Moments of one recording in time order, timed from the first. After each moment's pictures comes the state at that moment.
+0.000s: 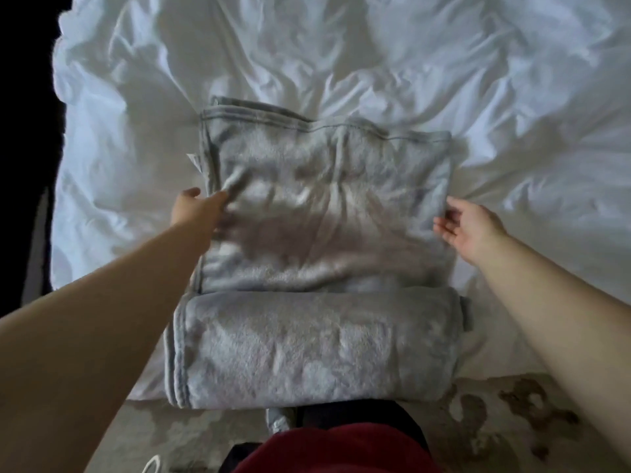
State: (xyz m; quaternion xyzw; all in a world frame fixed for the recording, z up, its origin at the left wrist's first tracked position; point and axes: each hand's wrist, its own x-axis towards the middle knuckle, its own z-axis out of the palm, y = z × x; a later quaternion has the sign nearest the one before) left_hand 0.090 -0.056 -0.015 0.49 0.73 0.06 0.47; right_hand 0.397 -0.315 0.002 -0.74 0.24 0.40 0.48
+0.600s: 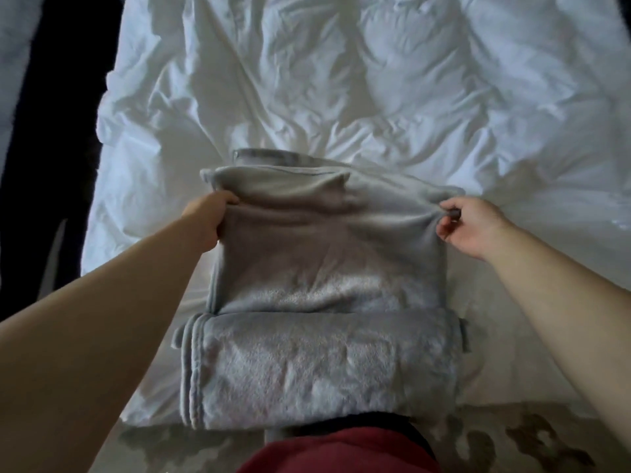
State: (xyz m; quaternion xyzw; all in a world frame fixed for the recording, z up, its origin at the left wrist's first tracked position) left_hand 0.110 -0.024 0.035 0.38 0.69 0.04 0.61; right_hand 0.403 -0.272 0.073 -0.70 0.19 0.45 0.53
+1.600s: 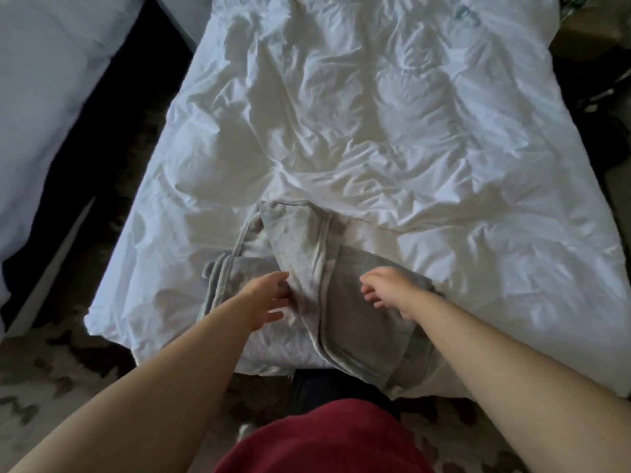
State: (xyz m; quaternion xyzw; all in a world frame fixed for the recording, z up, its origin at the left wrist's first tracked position) left_hand 0.006 -0.243 0.063 0.30 0.61 -0.05 0.73; right_hand 0.209 -0.353 0.086 -0.81 -0.13 0.52 0.22
